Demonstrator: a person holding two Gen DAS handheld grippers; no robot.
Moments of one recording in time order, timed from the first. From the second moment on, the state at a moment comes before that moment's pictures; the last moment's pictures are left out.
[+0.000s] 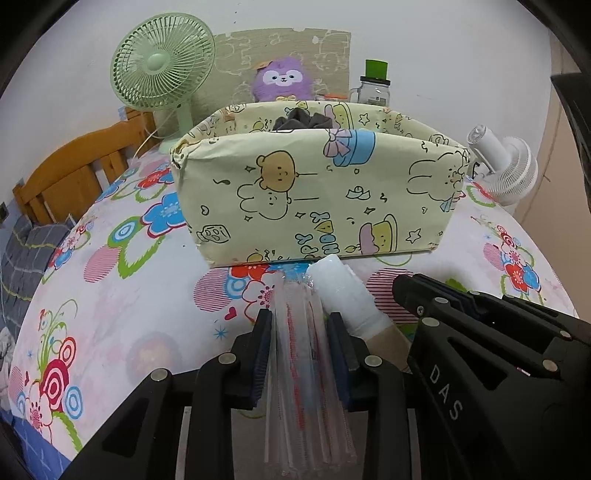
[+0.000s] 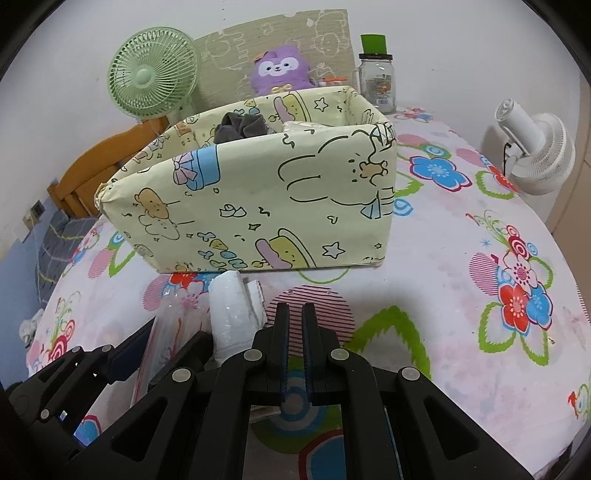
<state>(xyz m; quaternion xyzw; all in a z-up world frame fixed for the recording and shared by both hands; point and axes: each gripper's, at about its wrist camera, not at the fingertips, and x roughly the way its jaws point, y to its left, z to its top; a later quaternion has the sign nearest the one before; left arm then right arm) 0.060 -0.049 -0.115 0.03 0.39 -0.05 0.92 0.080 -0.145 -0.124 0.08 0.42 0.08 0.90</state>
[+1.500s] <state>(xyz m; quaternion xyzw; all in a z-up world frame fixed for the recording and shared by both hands) 0.053 -0.007 -0.120 0.03 0.40 -0.06 0.91 0.081 -0.093 -0.124 0.02 0.44 0.10 0.89</state>
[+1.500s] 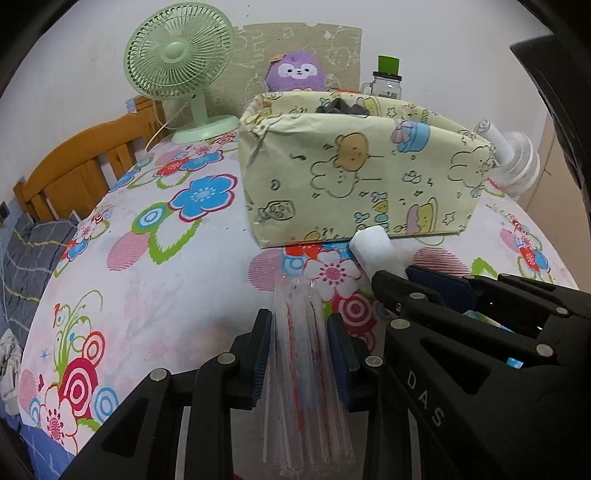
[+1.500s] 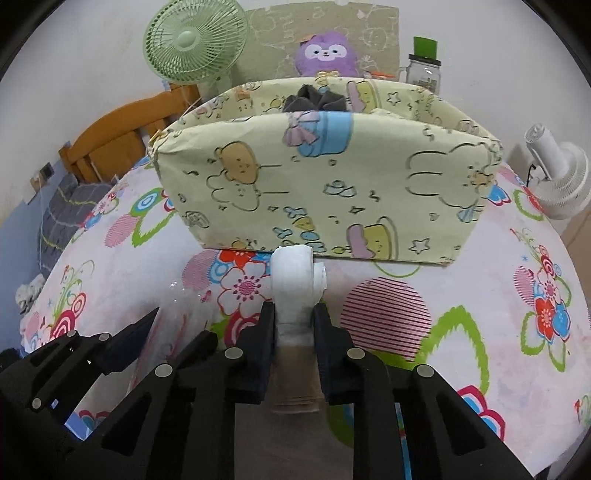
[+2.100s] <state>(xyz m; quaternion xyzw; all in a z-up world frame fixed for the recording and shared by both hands) 0.045 -0.040 -0.082 0.04 0.37 -0.08 0.93 0.066 -0.132 -0.085 0.05 0.40 0.07 0.91</state>
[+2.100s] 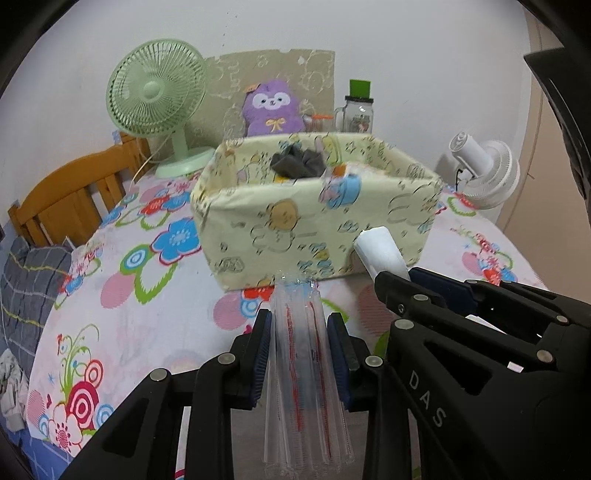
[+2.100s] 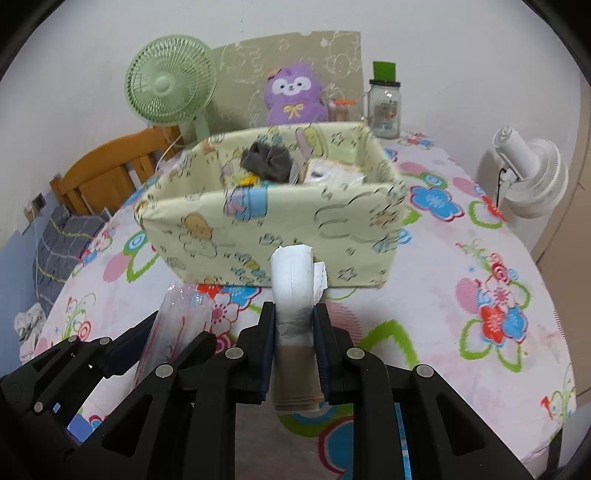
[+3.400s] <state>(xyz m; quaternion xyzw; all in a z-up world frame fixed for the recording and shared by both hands) 0.043 -0.061 0.008 0.05 0.29 -0.09 0.95 0.059 -0.160 0.009 0.06 0.32 0.04 0.95</state>
